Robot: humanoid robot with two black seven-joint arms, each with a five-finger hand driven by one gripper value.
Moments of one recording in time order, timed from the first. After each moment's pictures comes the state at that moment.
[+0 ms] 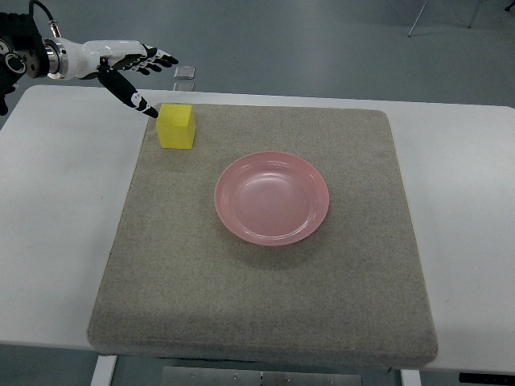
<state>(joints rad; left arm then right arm) -1.19 0.54 -0.48 -0.71 1.32 -0.57 -0.16 0.01 0.00 -0.03 0.16 0.00 0.00 0.07</state>
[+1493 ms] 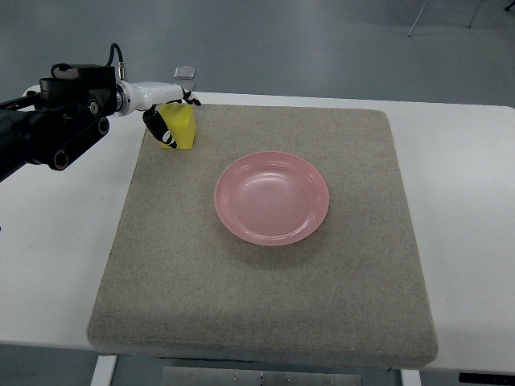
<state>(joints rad) -1.18 0.31 -0.25 -0.55 1.55 -0.27 -0.16 0.01 0.00 -0.03 0.16 0.00 0.00 0.07</state>
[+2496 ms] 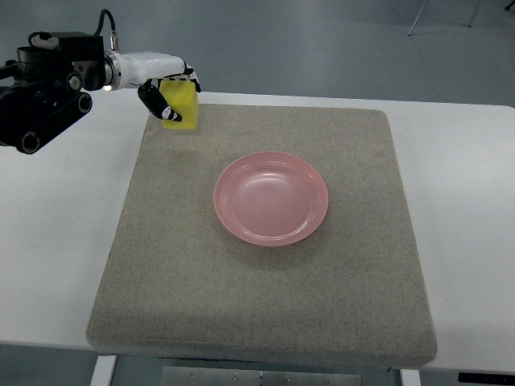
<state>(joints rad) -1.24 0.50 -0.27 -0.85 1.55 -0.29 -0.16 0.01 0.00 -0.03 0.16 0.00 0.00 0.07</state>
